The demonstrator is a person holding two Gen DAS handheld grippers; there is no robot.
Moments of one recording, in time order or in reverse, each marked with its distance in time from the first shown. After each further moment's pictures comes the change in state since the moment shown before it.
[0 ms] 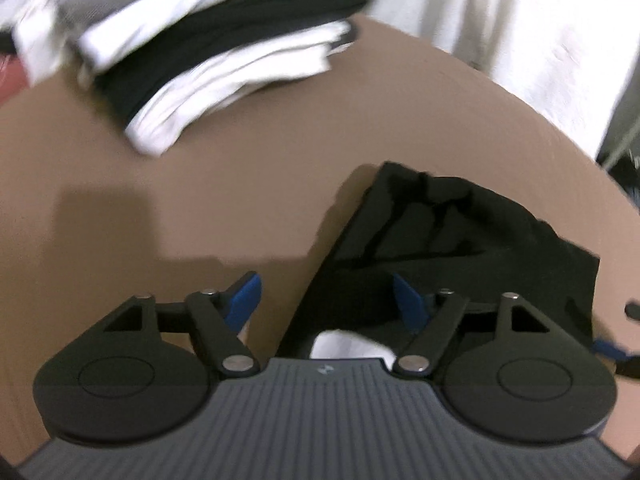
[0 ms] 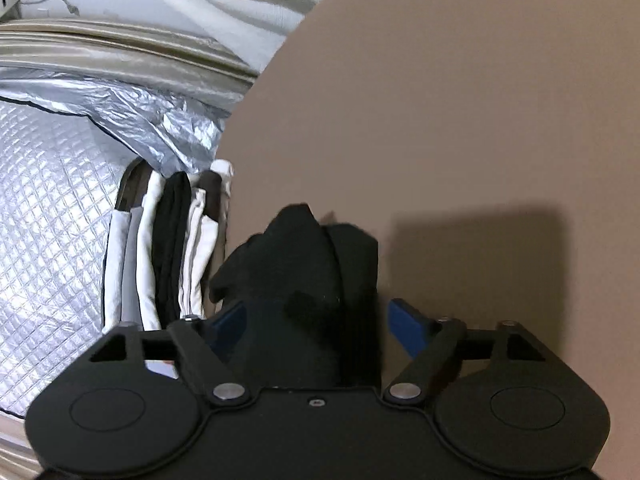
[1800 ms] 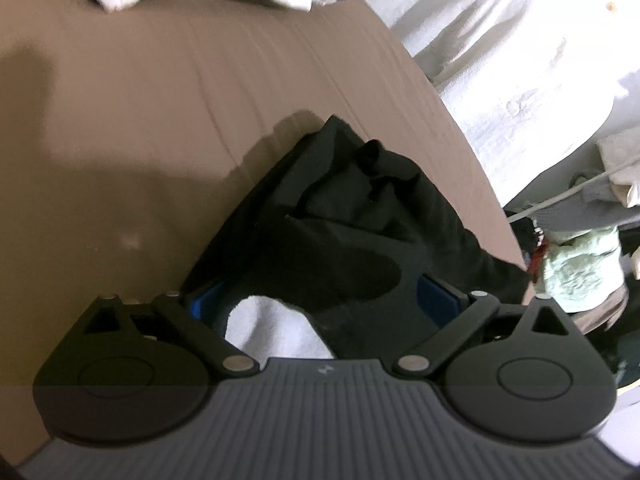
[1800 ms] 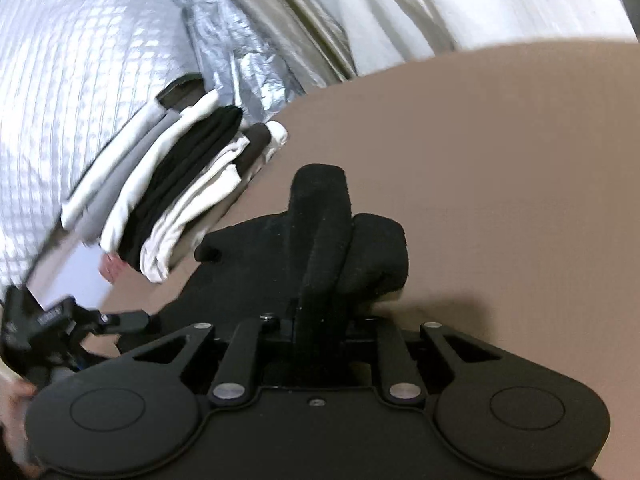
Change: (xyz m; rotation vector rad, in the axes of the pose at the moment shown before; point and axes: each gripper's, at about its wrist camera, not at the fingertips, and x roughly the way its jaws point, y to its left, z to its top) left arm 0.032 0.008 -0.025 -0.190 0.060 -0.328; right arm 0.051 0.060 -0.015 -0.613 -0.064 -0.080
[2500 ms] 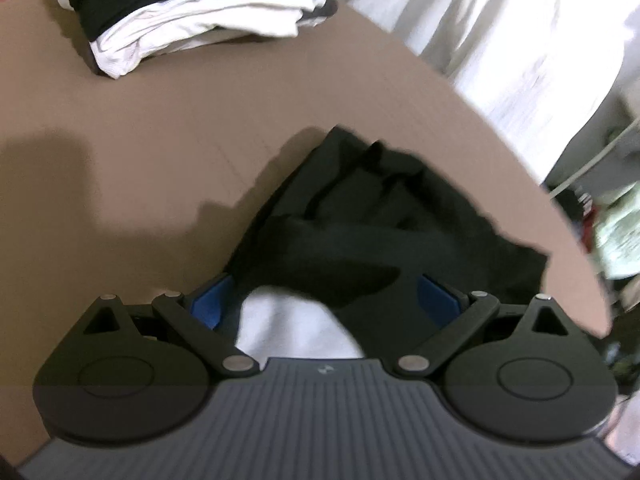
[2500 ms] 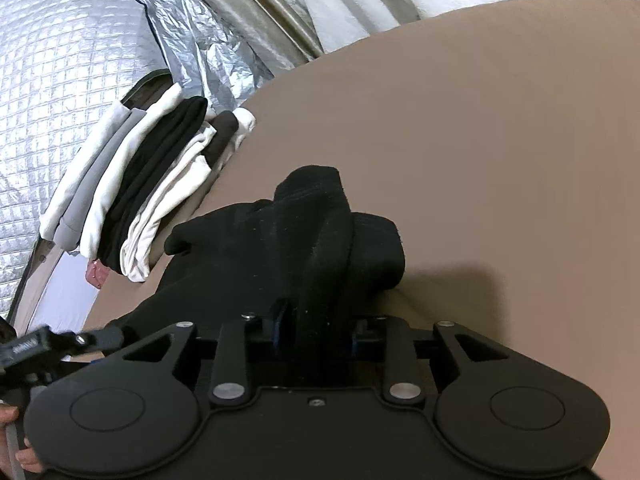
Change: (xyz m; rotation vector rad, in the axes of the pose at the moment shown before) left arm -0.007 -0.022 -0.006 0.148 -0.008 0.190; right arm 0.008 -0.022 -0.007 0.134 0.053 -0.034
